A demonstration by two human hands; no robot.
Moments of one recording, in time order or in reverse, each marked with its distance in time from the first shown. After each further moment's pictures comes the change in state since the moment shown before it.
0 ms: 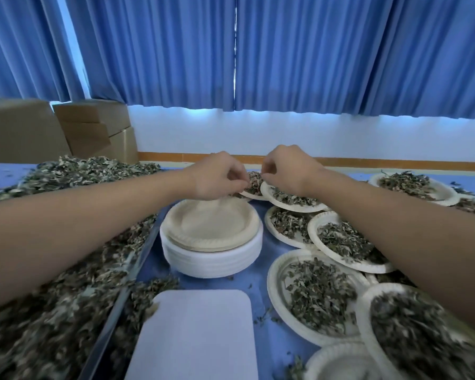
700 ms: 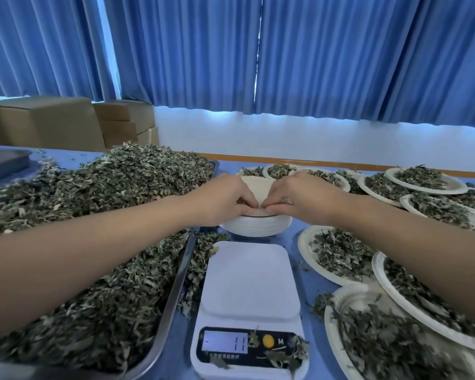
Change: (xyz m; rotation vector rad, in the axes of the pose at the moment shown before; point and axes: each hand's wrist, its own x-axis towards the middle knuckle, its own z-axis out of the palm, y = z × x) left_hand -0.135 0.004 0.006 0.089 -0.021 0.117; right_hand -0.102 -0.072 0.012 -0.085 -0.164 -0.482
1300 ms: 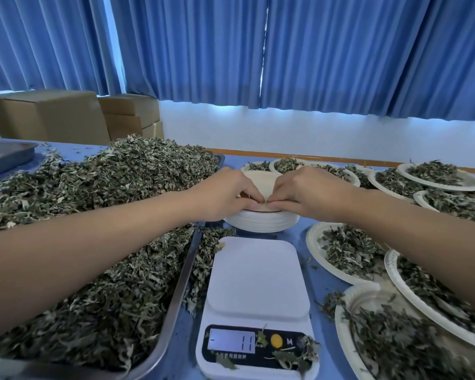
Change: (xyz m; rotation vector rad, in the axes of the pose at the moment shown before) left_hand -0.002 -0.012 0.005 -0.063 0.068 0.039; right_hand 0.001 -0.007 -0.001 -0.181 0.008 -0.113
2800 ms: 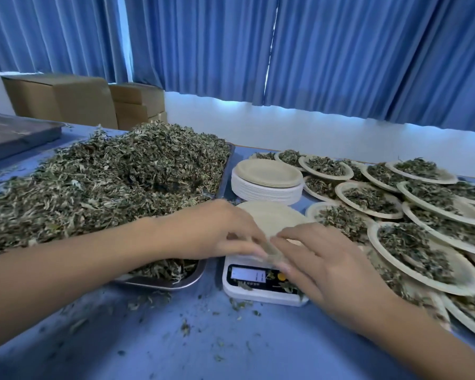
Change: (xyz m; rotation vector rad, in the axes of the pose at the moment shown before) left_hand -0.137 0.080 -0.007 0.116 -0.084 0.281; right_hand -0.124 -0.157 0.020 0.008 0.513 0.016
